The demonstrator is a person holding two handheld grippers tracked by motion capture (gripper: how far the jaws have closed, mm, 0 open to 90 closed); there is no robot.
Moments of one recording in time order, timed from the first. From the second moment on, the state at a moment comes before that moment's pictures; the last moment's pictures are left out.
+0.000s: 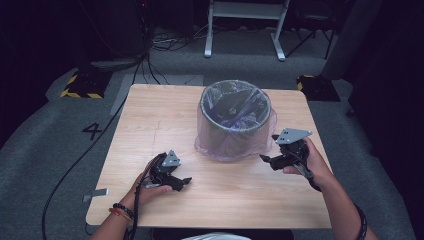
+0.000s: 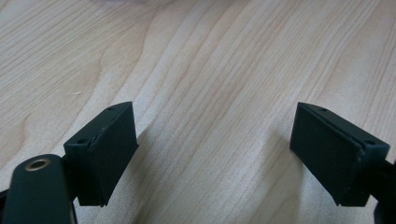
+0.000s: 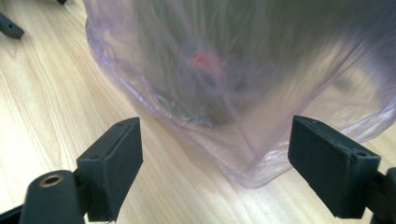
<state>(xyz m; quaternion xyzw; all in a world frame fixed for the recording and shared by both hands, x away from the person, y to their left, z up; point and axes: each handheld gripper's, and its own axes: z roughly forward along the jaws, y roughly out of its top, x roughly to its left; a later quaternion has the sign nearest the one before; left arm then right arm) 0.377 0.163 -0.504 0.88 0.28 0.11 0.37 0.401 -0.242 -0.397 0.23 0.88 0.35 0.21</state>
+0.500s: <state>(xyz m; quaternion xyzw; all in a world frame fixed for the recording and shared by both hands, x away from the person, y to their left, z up) 0.377 0.163 -0.504 0.88 0.28 0.11 0.37 0.395 -0.253 -0.441 0.25 0.90 0.31 0.20</state>
